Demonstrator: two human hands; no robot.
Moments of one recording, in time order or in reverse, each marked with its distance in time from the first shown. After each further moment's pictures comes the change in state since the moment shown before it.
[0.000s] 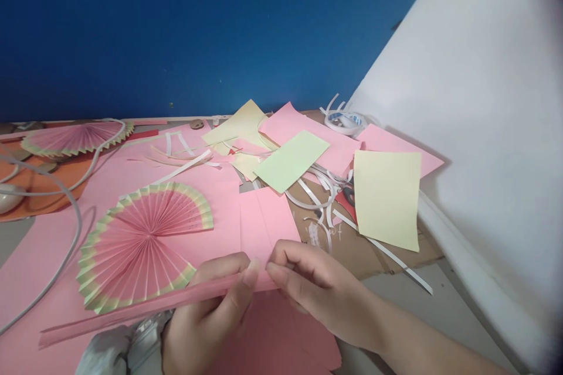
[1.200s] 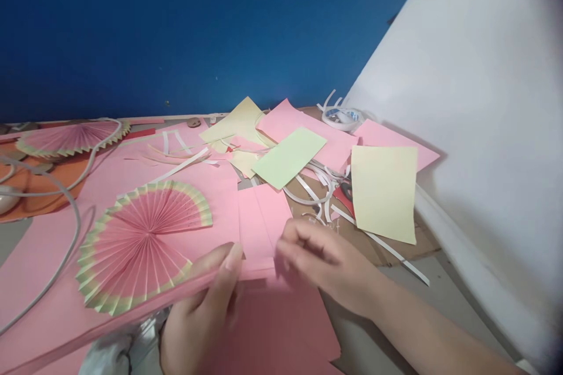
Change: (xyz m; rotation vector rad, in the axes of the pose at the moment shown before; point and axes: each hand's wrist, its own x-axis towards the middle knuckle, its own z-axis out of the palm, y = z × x) left_hand -0.004 0.000 0.002 -0.036 0.189 -0.055; right_hand 0.001 0.002 -0.007 -0.088 0.205 -0.120
